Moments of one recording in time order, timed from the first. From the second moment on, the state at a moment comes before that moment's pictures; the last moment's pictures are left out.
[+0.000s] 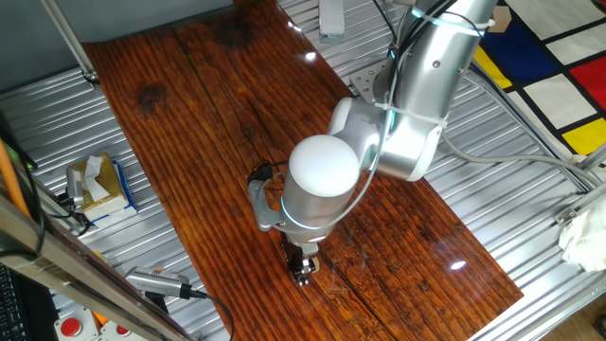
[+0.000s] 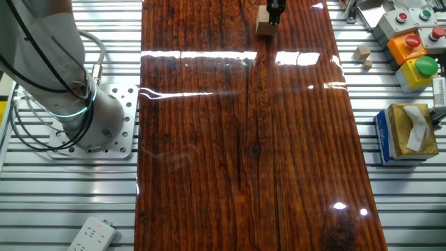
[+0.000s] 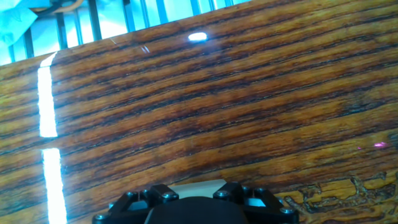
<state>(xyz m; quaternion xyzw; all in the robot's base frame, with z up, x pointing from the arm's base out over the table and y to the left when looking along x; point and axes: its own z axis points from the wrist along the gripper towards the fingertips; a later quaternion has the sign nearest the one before) 0.513 0.315 0.054 0.08 0.99 0.00 0.06</state>
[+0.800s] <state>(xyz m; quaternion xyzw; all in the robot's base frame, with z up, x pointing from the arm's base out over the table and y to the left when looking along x) 0.514 0.315 0.052 0.08 1.00 0.01 0.06</state>
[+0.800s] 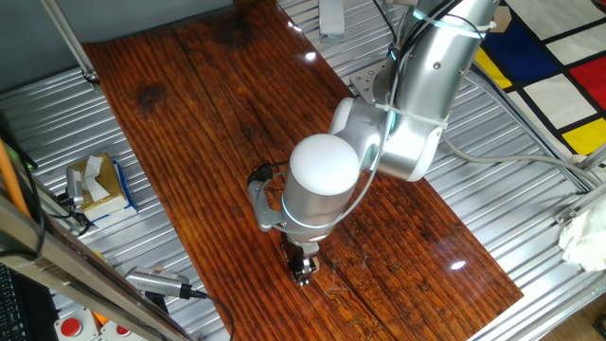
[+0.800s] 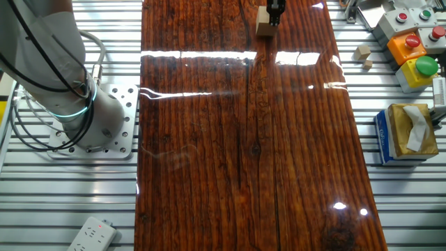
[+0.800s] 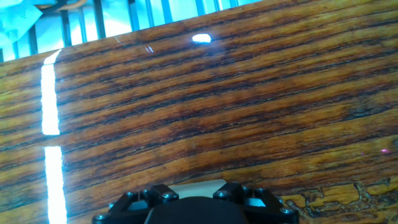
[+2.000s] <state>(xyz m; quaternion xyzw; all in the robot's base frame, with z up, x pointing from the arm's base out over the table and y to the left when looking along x) 0.514 0.316 0.056 0.07 1.00 0.01 0.06</state>
